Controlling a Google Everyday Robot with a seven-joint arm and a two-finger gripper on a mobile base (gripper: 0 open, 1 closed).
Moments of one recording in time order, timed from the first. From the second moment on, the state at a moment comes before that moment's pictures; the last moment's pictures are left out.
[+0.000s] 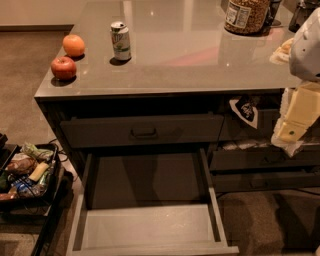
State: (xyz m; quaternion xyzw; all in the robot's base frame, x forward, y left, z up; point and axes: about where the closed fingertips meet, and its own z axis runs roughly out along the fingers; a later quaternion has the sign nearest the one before) arm 0.438 -0.217 0.976 -0.60 0.78 -0.03 0.16
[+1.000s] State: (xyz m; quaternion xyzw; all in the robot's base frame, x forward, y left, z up) arm 0.429 -0.209 0.978 -0.58 0.78 -0.07 0.23
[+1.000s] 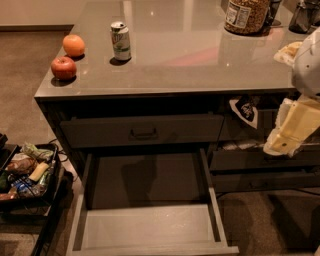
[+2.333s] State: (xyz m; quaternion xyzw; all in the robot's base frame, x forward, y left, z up) arm 0.386 -0.252 0.895 -0.54 0.78 -0.01 0.31
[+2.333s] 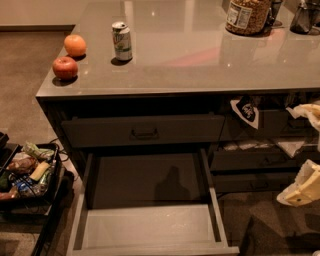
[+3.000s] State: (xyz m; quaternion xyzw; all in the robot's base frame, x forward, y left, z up) arm 0.372 -0.263 0.828 -0.59 0.76 0.06 0.28
